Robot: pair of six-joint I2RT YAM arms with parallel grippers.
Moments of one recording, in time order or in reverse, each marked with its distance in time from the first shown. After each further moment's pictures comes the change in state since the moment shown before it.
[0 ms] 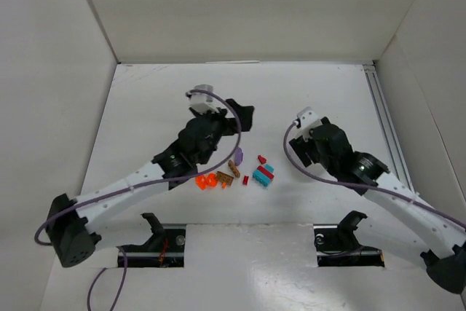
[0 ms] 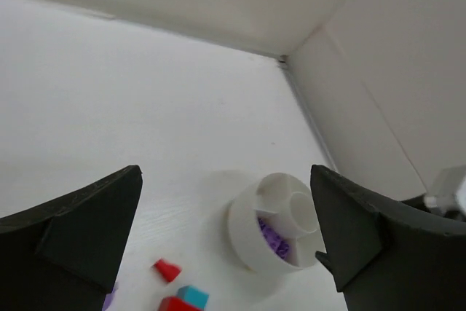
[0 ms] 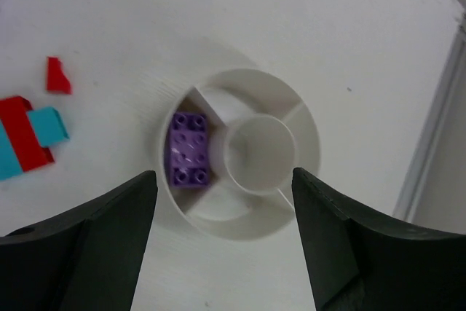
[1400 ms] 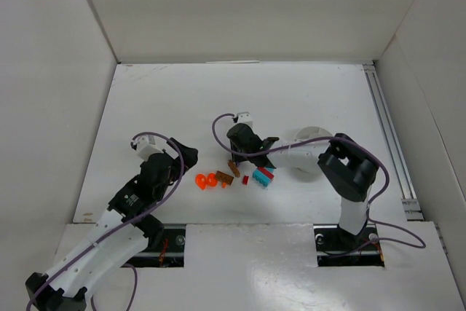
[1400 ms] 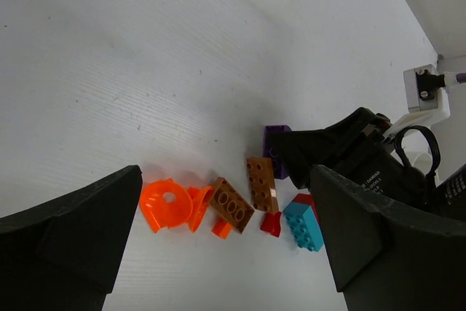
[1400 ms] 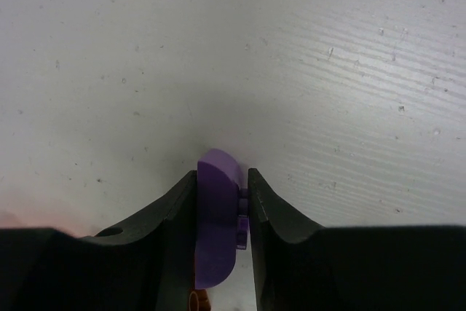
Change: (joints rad) left arm 0.327 -0.651 -0.419 -0.764 0.056 -0.460; right arm 0.214 1.032 0.292 0.538 -0.121 0.776
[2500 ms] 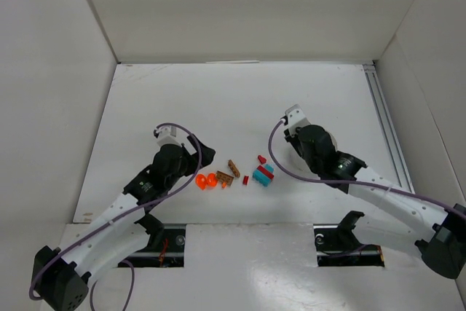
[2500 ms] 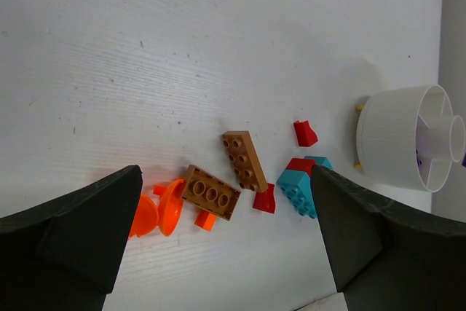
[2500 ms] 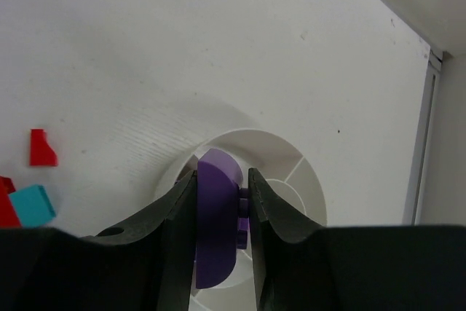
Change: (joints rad) left arm 0.000 0.196 -0.015 0.236 0.201 0.131; right arm -0.141 -0.866 -0.394 -0.125 0.210 -0.799
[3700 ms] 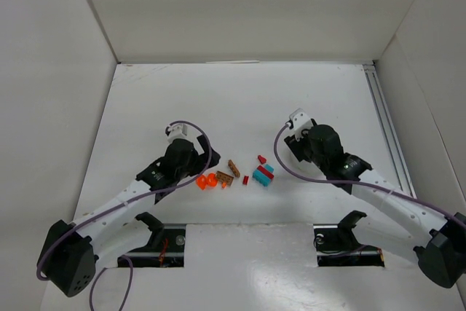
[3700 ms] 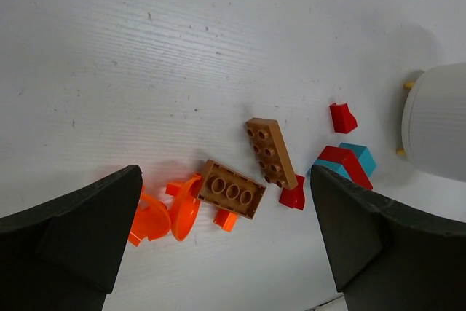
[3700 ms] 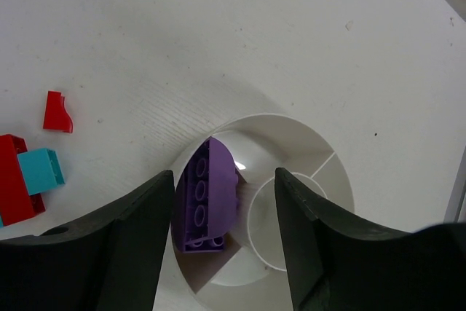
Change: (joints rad) left arm 0.000 0.207 0.019 0.040 0.048 0.029; right arm -0.151 -0.032 -0.079 0.003 -0.255 -0.048
